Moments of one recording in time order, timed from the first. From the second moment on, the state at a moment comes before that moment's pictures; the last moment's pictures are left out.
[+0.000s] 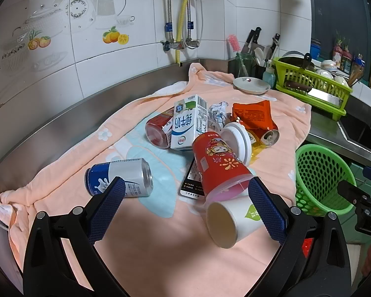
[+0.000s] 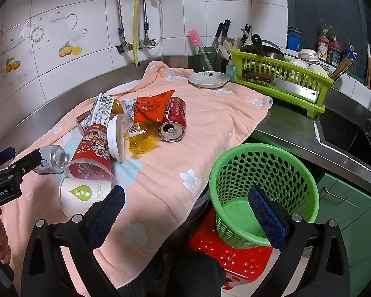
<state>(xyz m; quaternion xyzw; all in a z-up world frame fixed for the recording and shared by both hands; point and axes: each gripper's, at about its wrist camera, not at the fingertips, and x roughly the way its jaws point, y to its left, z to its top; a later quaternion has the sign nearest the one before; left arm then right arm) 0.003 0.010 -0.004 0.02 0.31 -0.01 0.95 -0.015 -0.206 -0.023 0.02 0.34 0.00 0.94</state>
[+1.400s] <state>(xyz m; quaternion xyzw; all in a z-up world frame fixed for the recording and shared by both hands) 0.013 0.058 -0.008 -0.01 0.32 0.04 0.95 0.003 -0.137 -0.047 0.02 0.38 0.16 0.91</state>
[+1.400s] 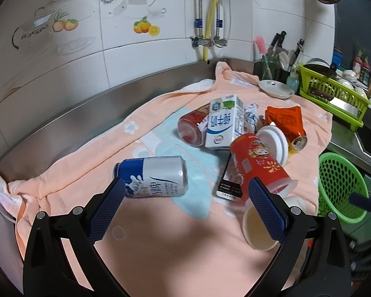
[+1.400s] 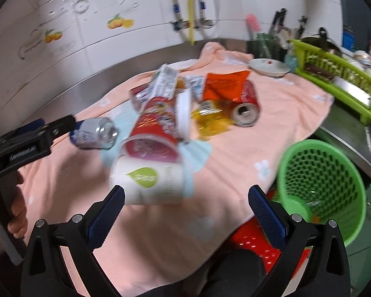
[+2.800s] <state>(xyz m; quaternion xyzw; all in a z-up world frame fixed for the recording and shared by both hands) 0.044 0.062 -0.007 -0.03 0.34 0.02 0.94 0.034 -0.108 -0.094 0.07 0.43 0.22 0.87</state>
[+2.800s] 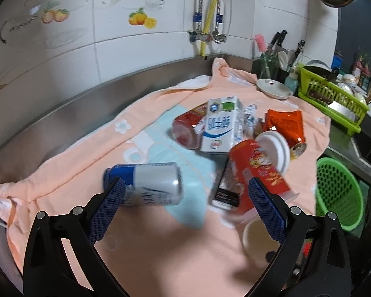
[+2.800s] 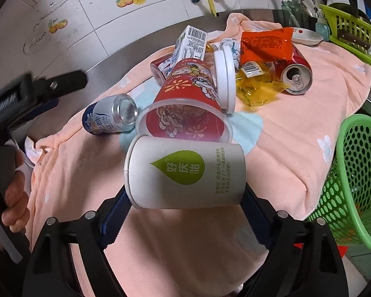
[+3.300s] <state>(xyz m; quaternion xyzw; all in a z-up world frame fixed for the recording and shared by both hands) 0.109 0.001 -0.038 -0.08 0.42 -0.09 0.90 0.015 -0.157 -0.081 0.09 0.42 0.20 0.88</state>
